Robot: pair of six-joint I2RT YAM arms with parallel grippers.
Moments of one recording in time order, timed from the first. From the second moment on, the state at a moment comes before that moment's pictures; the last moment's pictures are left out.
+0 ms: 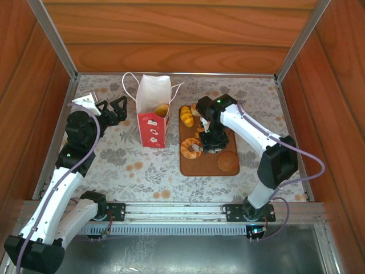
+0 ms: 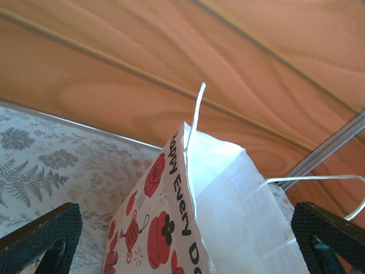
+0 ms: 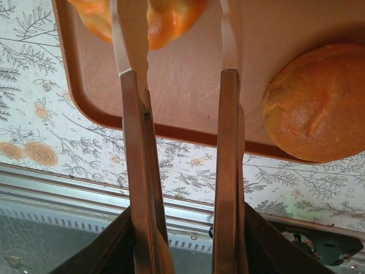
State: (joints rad) left arm -0.26 0.78 0.77 -0.09 0.07 -0.56; right arm 0.64 1.70 1.49 -1.49 -0.17 0.35
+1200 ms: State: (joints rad) left arm -0.25 1.29 1.46 -0.64 0.31 -0.41; right arm 0.64 1.39 1.64 -1.68 0.07 0.41
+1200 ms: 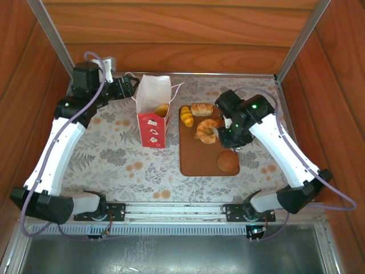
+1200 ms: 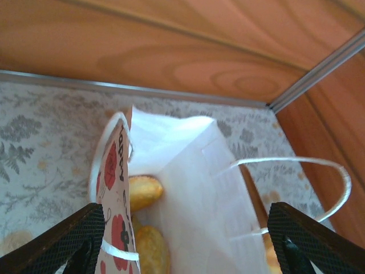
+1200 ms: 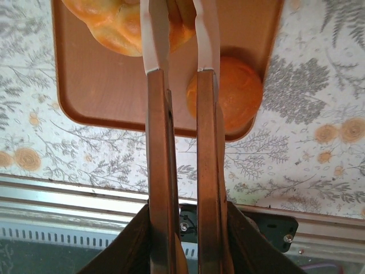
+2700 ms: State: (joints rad) left arm -0.26 1.54 1.51 -0.81 0.37 -0.38; right arm 0.74 1.86 2.50 -1.48 -0.09 0.27
